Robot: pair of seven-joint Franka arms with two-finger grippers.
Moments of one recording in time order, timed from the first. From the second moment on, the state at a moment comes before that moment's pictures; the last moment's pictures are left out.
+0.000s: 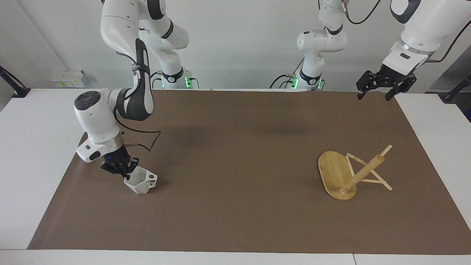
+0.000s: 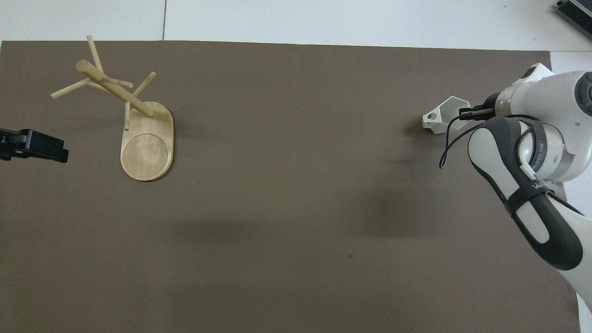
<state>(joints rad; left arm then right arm) -0.03 -0.02 -0.03 -1.54 -0.02 1.49 0.04 -0.01 0.36 -0.08 -1.79 0.06 2.38 -0.20</state>
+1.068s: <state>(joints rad) -0.03 -0.02 -0.03 -1.54 -0.02 1.49 0.04 -0.01 0.18 -0.10 -1.57 0.06 1.82 -0.19</state>
